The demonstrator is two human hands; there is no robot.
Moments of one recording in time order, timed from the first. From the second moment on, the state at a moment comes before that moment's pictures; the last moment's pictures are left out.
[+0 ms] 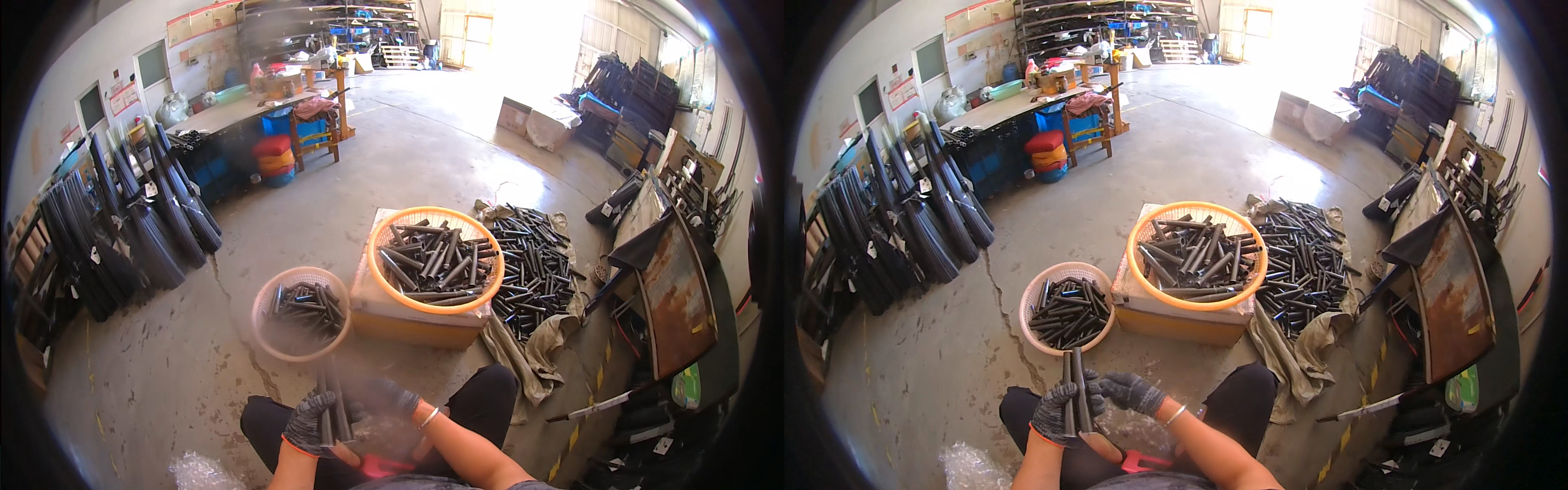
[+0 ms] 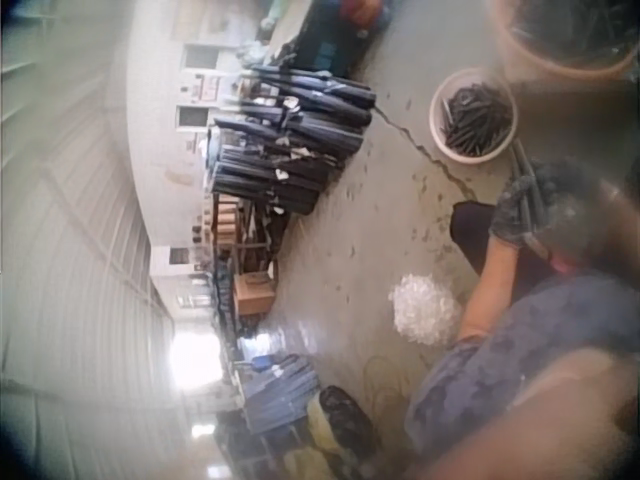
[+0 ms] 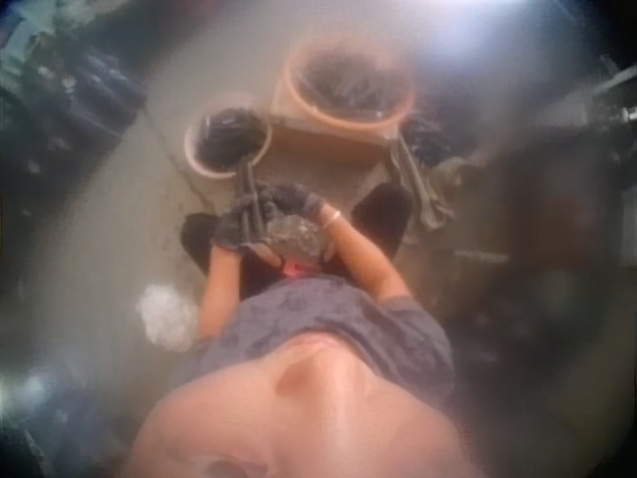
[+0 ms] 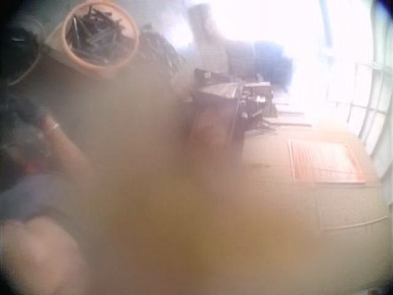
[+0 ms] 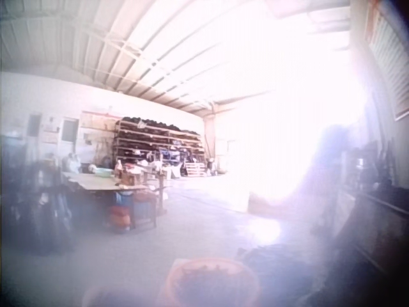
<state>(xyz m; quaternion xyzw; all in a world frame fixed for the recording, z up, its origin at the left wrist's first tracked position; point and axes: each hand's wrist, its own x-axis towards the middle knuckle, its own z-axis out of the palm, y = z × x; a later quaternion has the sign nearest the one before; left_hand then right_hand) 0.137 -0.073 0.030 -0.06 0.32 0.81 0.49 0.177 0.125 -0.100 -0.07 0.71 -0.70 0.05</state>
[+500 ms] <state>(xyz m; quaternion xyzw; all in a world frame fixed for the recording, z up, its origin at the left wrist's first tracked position) 0.143 -0.070 0.019 -0.05 0.33 0.80 0.49 0.175 0.108 -0.049 -0.11 0.70 -0.69 -0.14</state>
